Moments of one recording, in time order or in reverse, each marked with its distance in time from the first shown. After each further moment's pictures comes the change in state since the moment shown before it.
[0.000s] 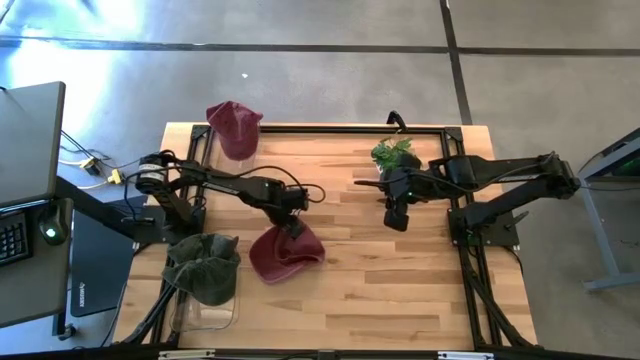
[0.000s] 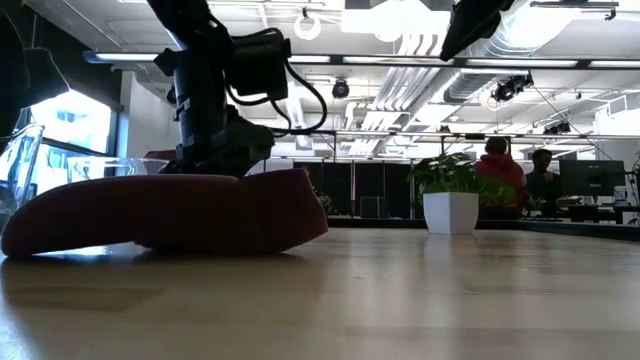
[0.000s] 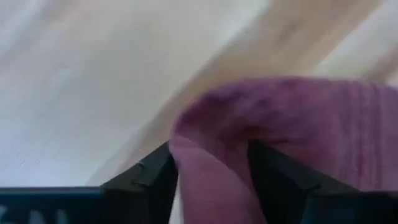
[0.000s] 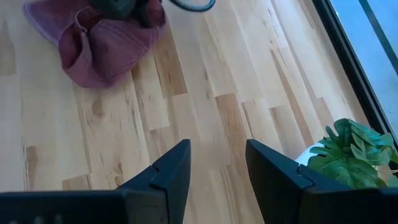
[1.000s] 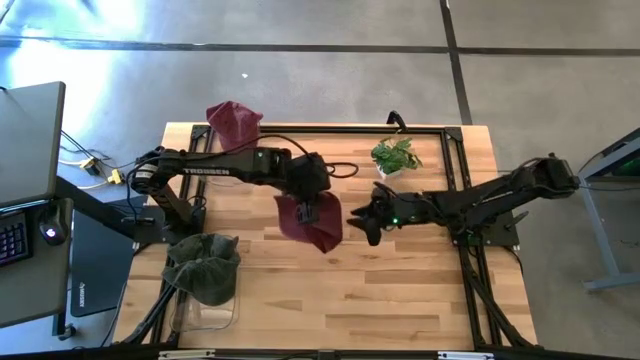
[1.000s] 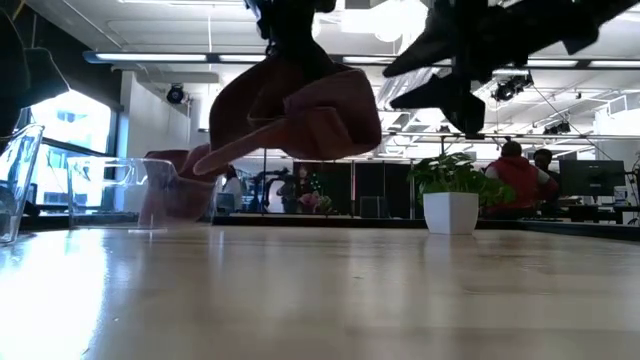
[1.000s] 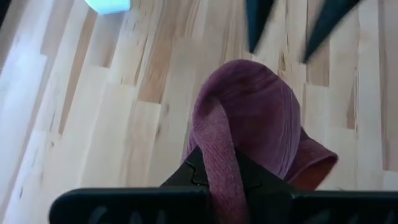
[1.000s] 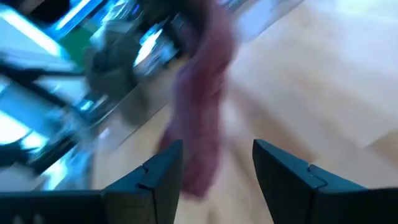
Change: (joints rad) left arm 0.000 -0.034 0.587 -0.257 -0.049 0.661; right arm 0.058 0.003 -0.679 1.279 -0.073 0.484
